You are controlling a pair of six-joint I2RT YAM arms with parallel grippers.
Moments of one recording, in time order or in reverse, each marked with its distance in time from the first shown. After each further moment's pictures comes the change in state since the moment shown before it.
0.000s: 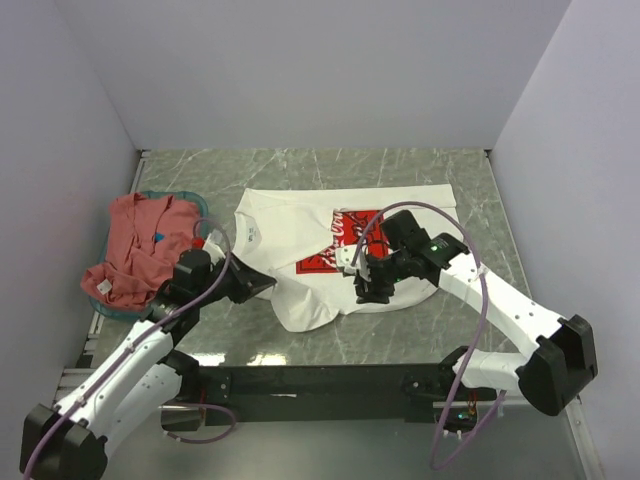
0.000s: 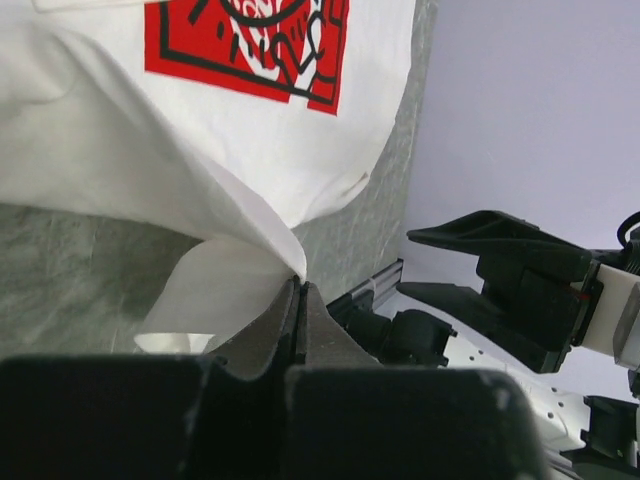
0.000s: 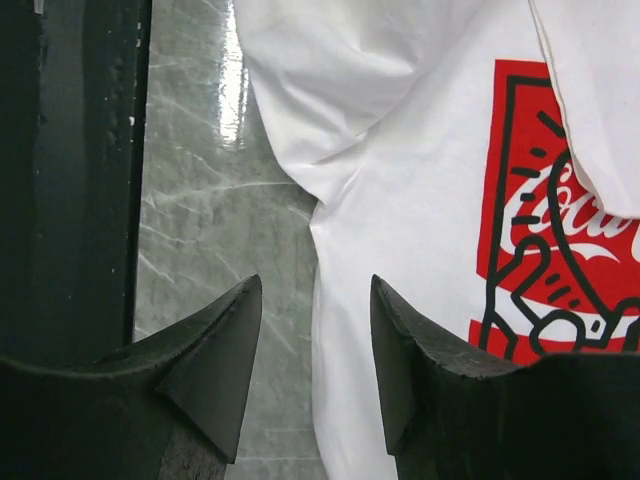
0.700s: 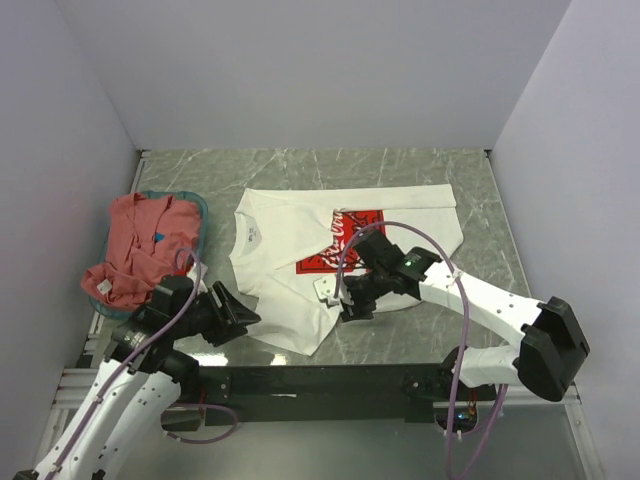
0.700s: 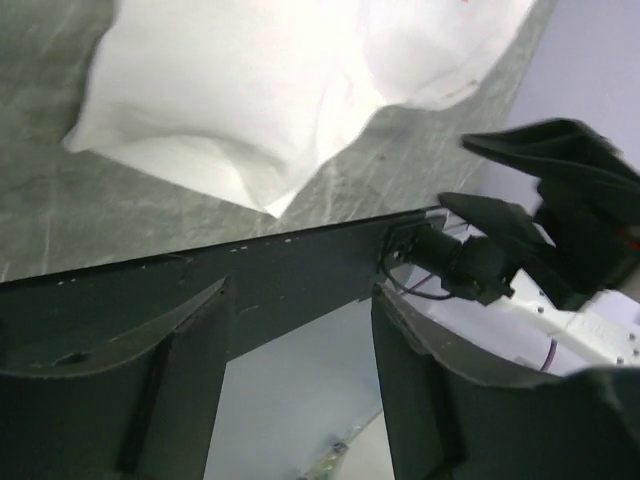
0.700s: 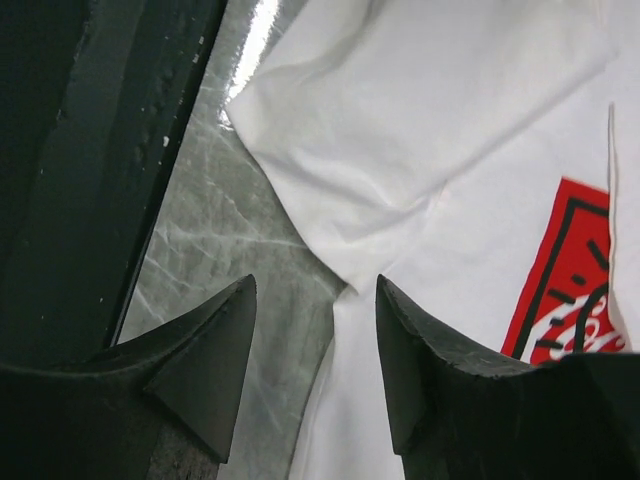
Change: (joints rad) left arm 0.006 -0.388 0.051 -0.739 0.008 0.029; right arm 0.168 0.046 -0.077 0.138 -0.002 -0.069
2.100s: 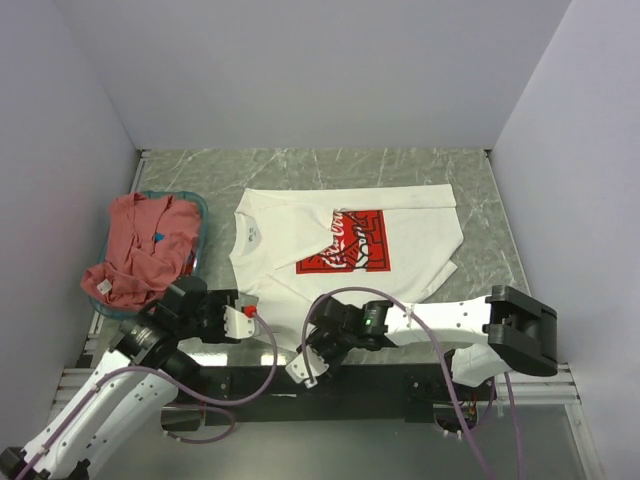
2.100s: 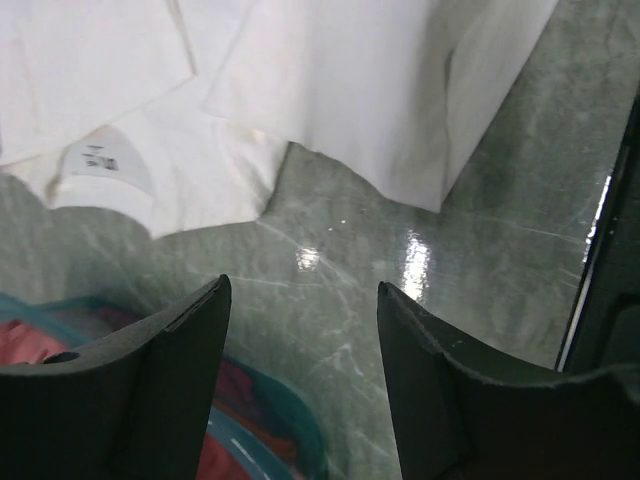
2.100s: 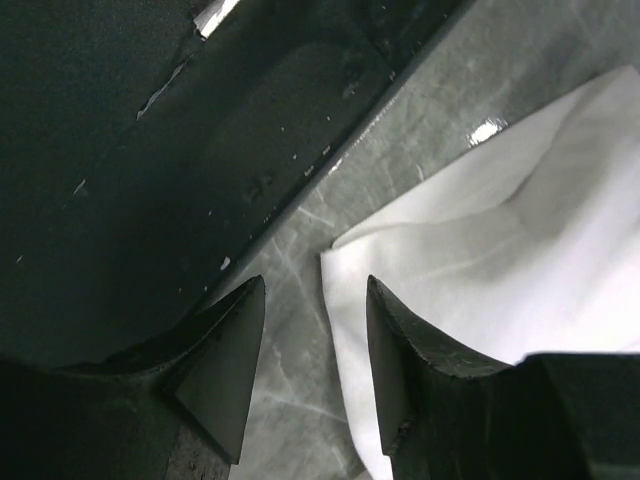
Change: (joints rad) left arm -0.156 0.109 0.052 -0.019 -0.154 2.084; right arm 0.476 0.137 -0.165 0.357 0.261 -0.064
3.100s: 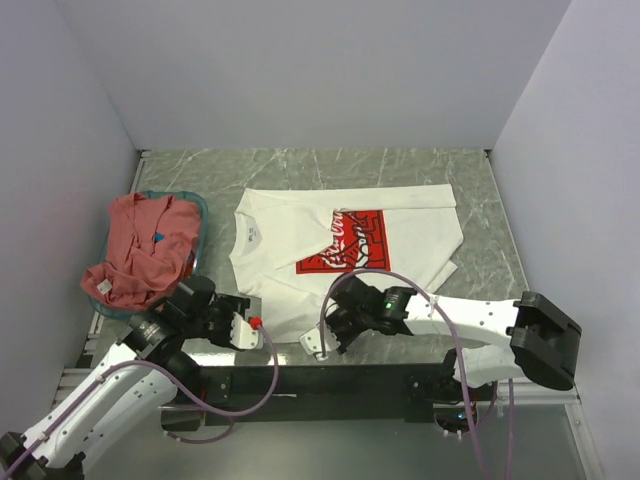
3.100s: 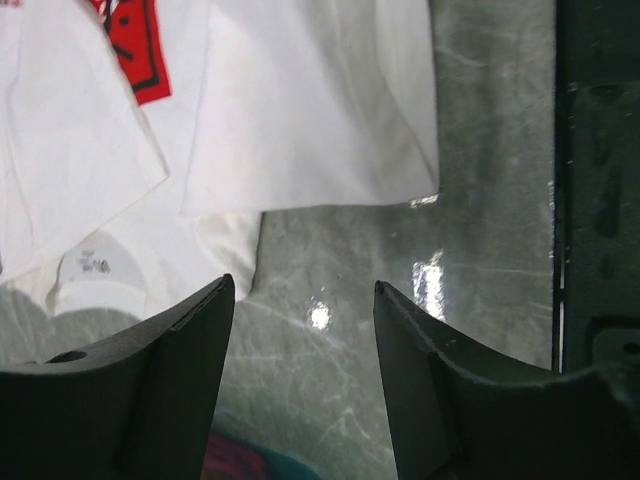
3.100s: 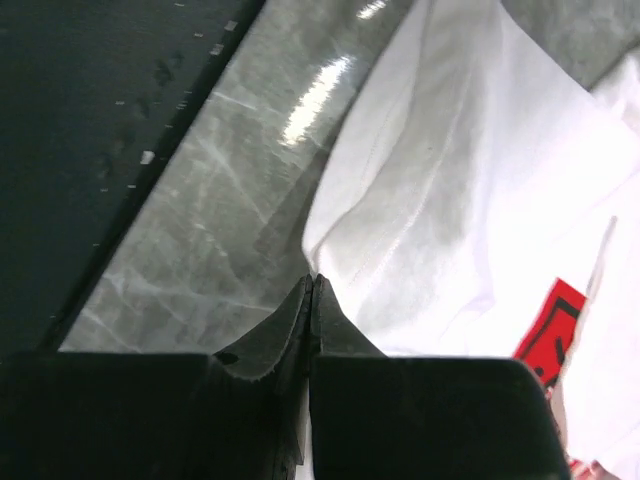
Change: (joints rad) left arm -0.045 0.006 -0.026 0.058 0.120 0.091; right arm -0.153 -0.101 -0.042 -0.010 0.022 -0.029
